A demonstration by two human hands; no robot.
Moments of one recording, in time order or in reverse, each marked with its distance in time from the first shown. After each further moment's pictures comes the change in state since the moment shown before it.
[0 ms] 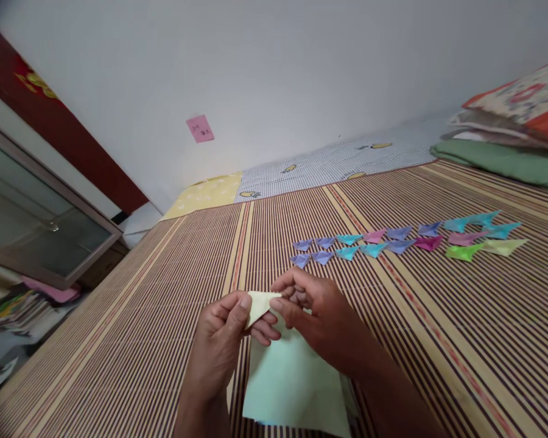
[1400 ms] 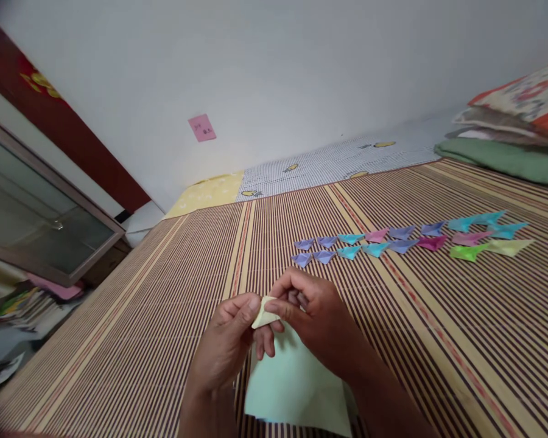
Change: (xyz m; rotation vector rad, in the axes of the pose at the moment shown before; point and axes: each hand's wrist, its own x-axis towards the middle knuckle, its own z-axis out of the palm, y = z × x) left_hand 0.009 -0.009 -0.002 -0.187 -0.116 -0.116; right_hand 0.002 0.001 0.008 -0.053 0.105 -0.042
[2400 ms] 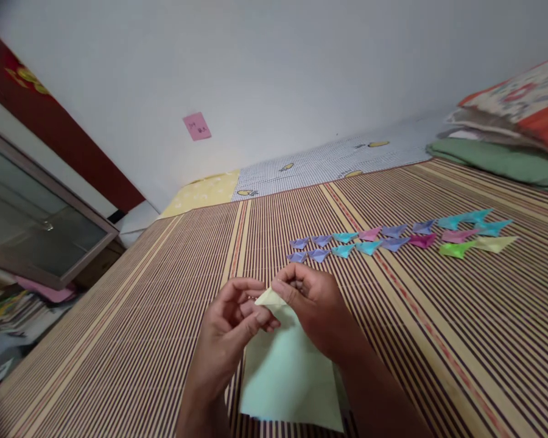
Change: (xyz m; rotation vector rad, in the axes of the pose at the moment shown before) left_hand -0.006 0.003 0.011 0.153 0.120 0.145; right_hand 0.003 0.007 -0.003 0.270 0.060 0.192
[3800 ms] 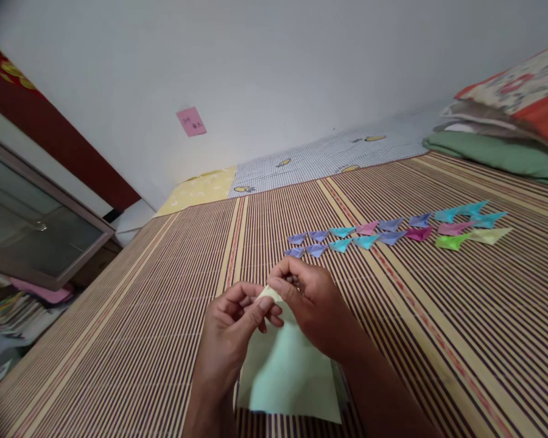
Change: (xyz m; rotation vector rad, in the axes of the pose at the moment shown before) left_hand 0.001 0.001 0.014 0.093 0.095 -0.032; right_hand -0.002 -0.008 -0.004 -0.158 -0.058 -0.143
